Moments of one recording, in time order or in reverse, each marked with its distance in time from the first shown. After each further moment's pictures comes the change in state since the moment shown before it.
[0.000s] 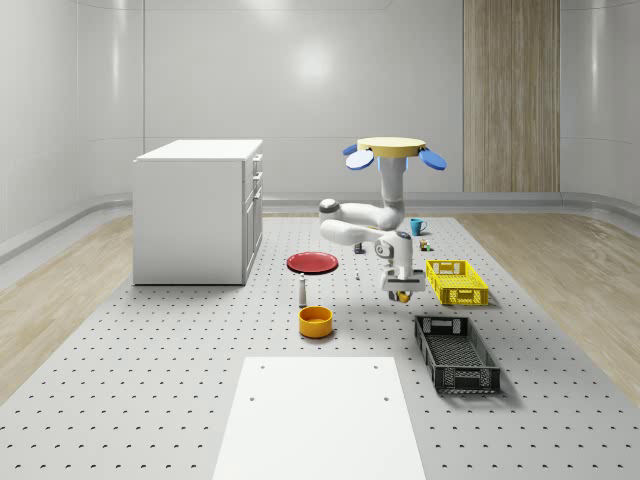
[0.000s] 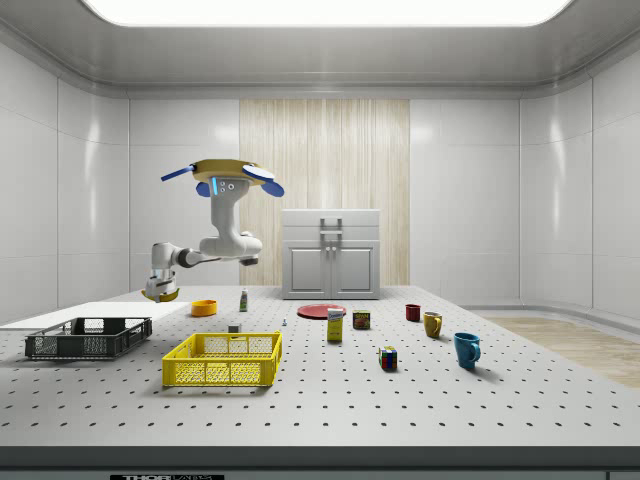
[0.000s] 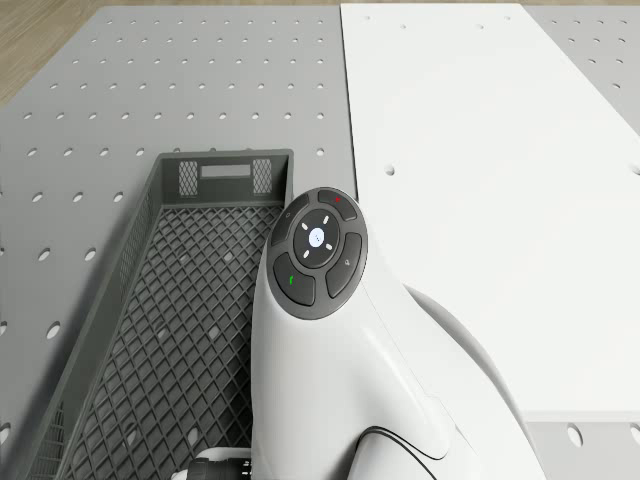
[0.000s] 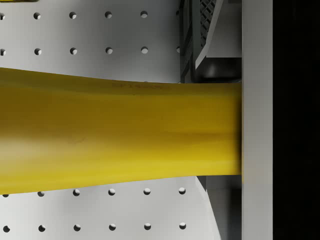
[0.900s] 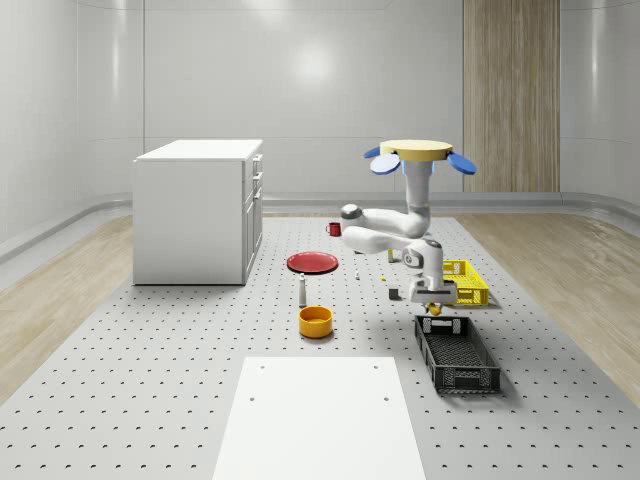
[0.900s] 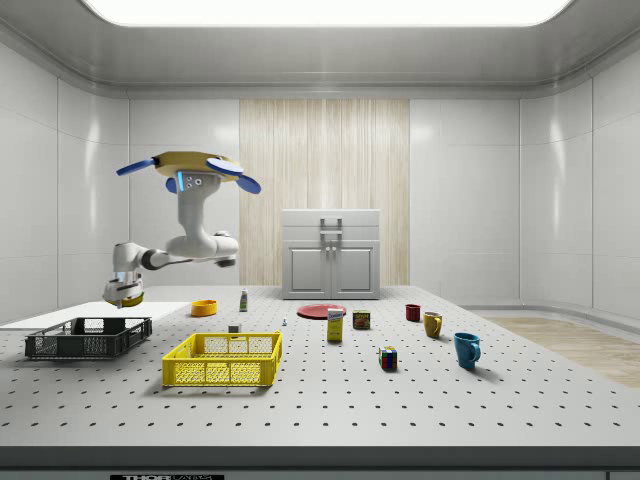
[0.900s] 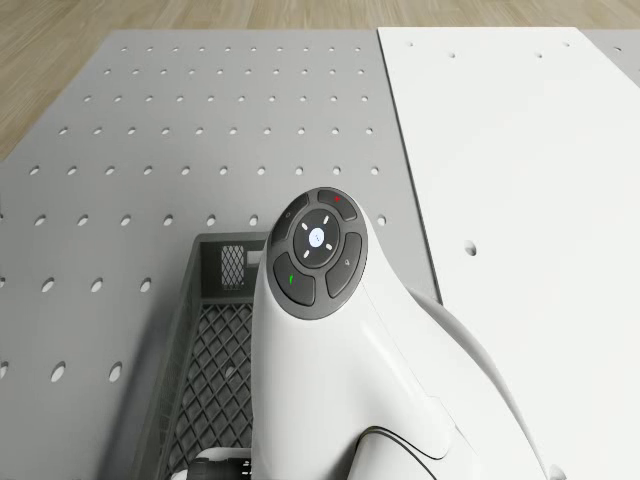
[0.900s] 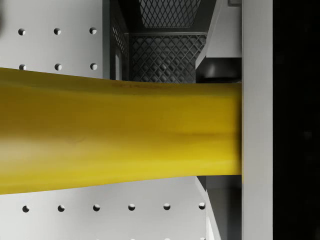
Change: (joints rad) arm -0.001 -0.003 0.000 0.000 0.001 0.002 0.000
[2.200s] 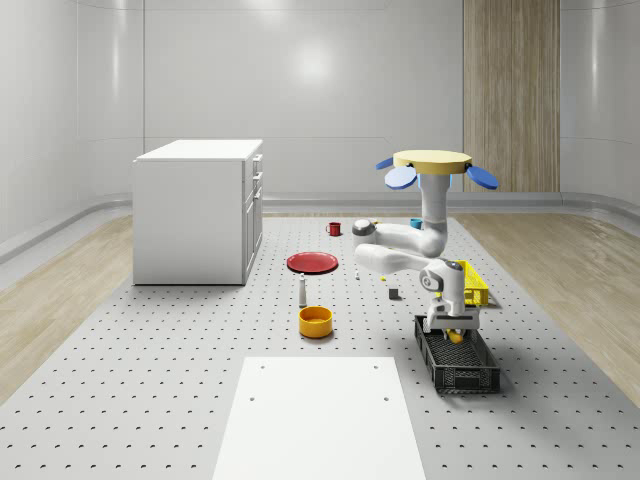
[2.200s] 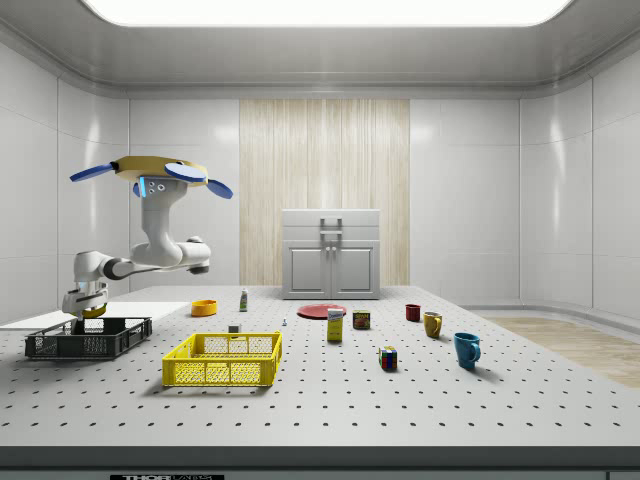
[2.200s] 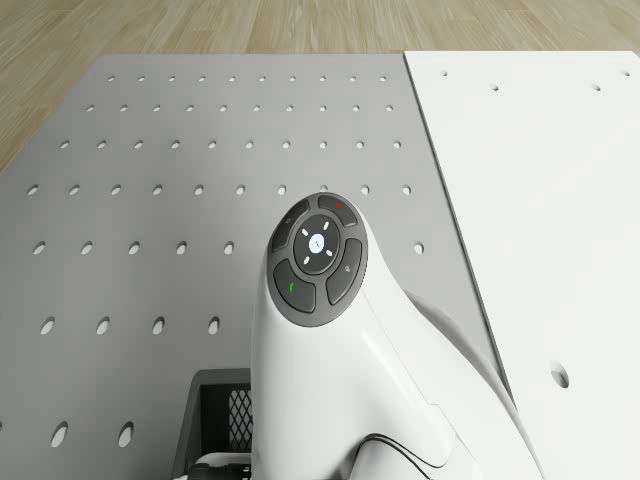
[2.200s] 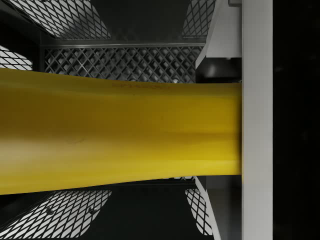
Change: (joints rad) arm -0.004 -0.004 -0.027 0.006 -0.025 0.012 0.001
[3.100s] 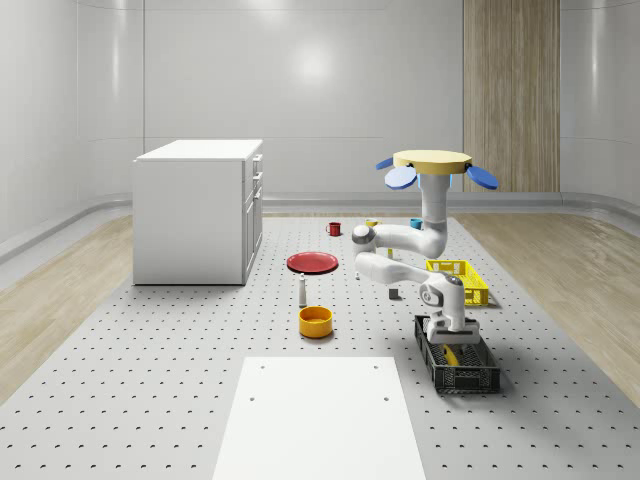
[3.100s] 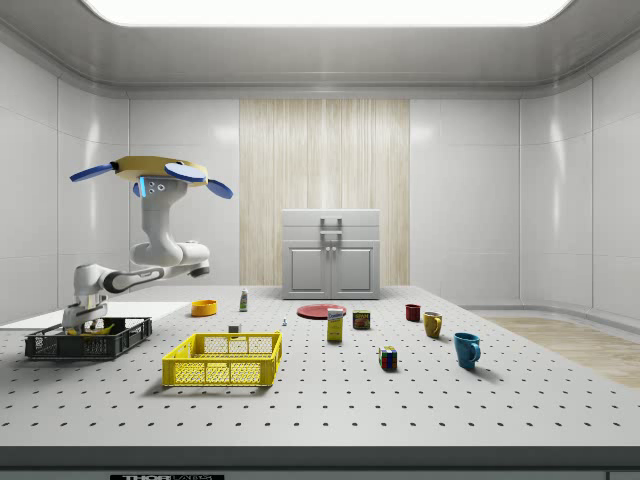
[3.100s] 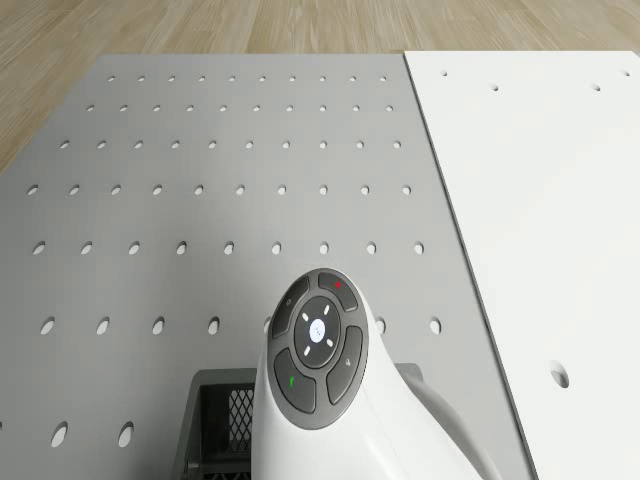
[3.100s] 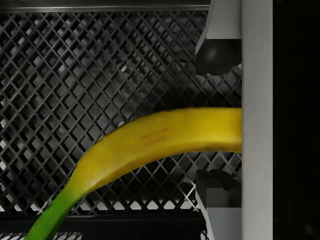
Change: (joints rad) arm -0.035 0.014 -0.193 0.060 -0.182 0.064 -0.008
